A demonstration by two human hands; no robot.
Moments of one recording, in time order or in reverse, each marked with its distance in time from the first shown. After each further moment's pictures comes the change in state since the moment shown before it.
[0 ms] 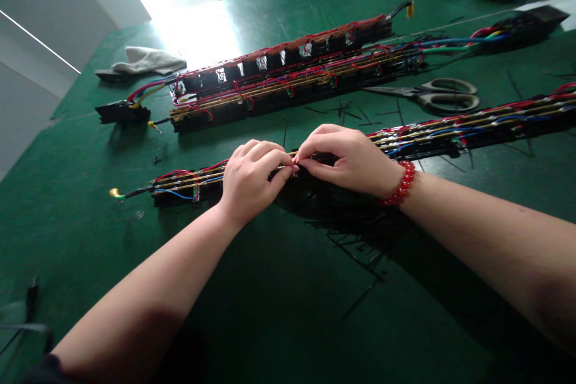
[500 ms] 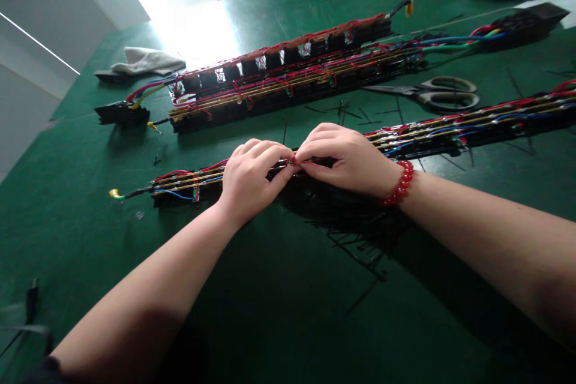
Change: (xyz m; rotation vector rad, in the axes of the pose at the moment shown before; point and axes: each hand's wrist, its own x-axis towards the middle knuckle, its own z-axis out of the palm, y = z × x) left_hand 0.003 0.003 -0.004 -0.025 -0.089 -0.078; right_hand 0.000 0.007 0.004 -0.050 0.000 -0.128
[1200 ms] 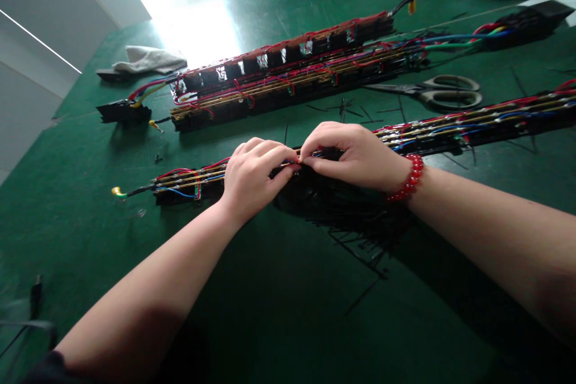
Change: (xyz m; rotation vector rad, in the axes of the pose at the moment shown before) left_hand -0.001 -0.001 0.001 0.013 -0.030 -0.012; right_hand 0.005 -0.007 -0.013 0.184 -0.041 0.132
